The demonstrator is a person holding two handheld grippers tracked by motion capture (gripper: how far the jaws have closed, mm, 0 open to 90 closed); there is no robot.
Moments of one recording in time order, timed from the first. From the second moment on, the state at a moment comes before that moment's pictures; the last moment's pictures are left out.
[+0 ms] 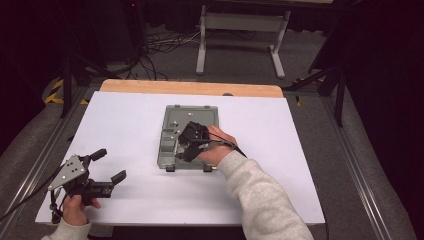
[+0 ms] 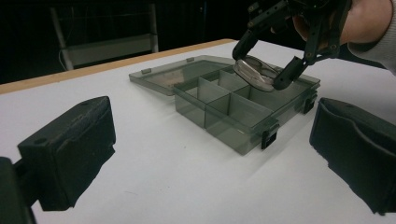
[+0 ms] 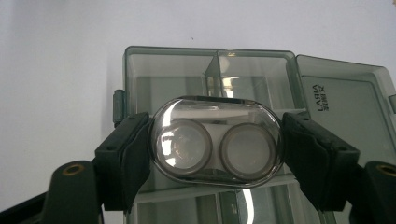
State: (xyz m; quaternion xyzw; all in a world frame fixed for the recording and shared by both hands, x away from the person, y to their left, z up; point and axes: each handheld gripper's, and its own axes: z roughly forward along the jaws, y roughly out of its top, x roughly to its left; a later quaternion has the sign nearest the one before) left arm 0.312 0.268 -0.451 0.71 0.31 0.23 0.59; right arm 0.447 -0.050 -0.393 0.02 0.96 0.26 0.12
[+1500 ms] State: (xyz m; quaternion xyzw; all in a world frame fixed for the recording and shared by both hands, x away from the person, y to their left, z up) left arm 0.312 0.269 -0.451 0.71 0.31 0.23 0.59; right arm 0.446 -0.044 -0.408 0.00 0.97 0.22 0.11
